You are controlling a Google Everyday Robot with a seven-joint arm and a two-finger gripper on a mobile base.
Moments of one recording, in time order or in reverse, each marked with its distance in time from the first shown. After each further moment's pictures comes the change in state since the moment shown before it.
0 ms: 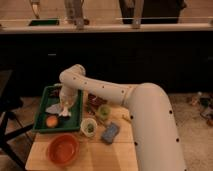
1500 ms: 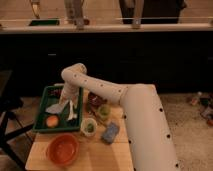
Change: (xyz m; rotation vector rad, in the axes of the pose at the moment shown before) arm 0.018 0.010 0.012 -0.006 -0.058 0.062
